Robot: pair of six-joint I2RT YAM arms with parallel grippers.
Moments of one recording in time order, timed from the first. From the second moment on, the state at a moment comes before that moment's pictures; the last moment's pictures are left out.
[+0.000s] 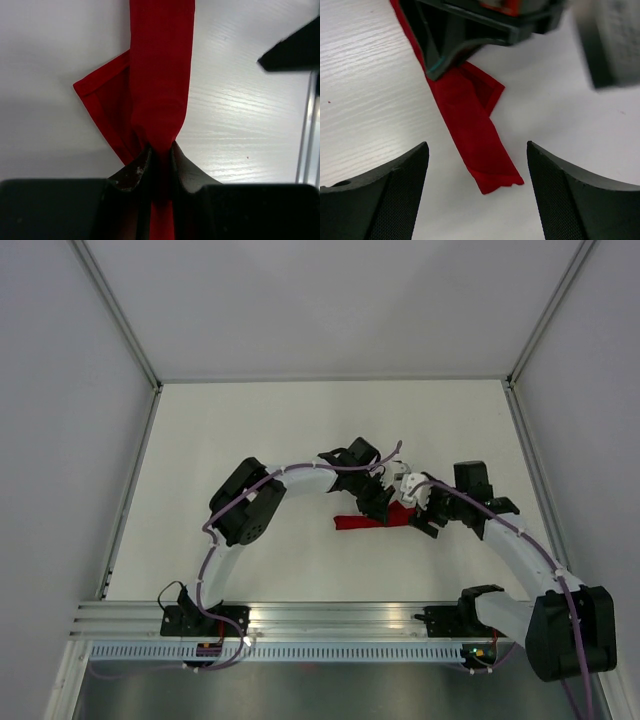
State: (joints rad) left arm -0.84 2.20 1.51 -0.27 0.68 0.21; right arm 0.08 1.12 0.66 -0.50 -0.62 -1.00
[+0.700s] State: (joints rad) left arm -0.79 2.32 1.65 -0.47 0.96 0.16; right arm 0.47 1.19 0.49 -0.21 -0.29 -0.98
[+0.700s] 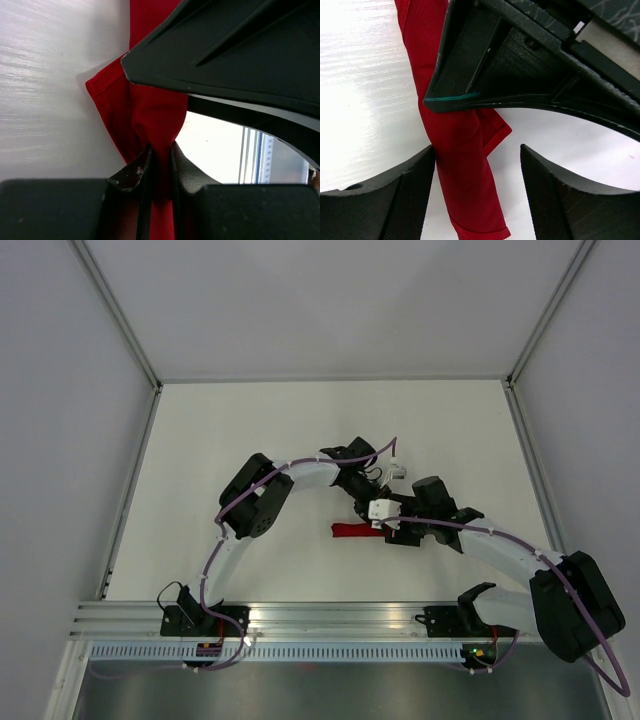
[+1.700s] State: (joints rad) left arm -0.75 2.28 1.66 -0.52 0.85 0.10; right arm 0.51 1.42 0.68 -0.42 -0.32 -0.93
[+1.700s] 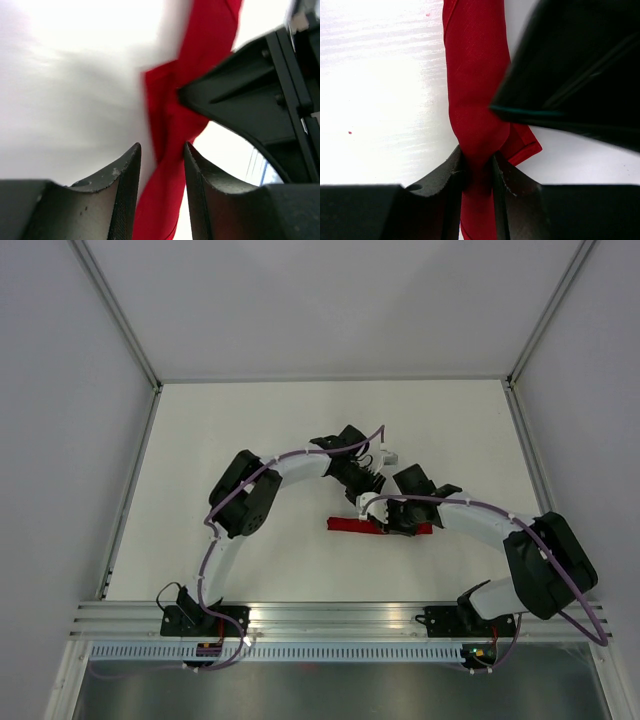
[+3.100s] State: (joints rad) left arm -0.60 1.80 1.02 0.02 0.26 -0.69; right arm 0.38 1.99 1.28 -0.63 -0.65 -0.32
